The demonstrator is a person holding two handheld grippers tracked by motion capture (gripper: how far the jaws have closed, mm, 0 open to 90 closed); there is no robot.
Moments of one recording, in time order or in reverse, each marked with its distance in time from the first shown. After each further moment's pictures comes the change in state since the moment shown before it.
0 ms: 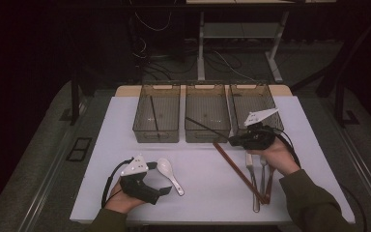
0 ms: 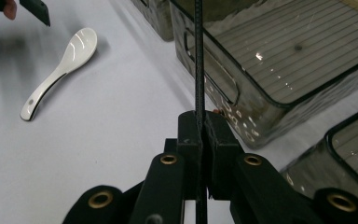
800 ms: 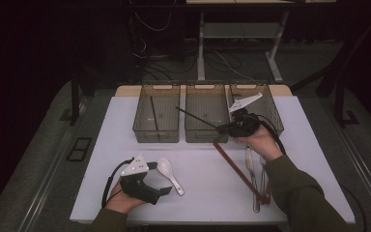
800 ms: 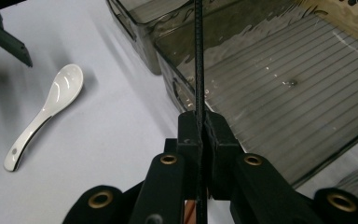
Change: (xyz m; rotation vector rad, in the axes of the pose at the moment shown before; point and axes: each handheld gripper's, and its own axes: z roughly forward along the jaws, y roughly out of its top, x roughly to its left) left arm 0.000 0.000 0.001 0.004 0.001 0.006; right arm -0.004 0.047 0.024 0.018 -0.022 0.026
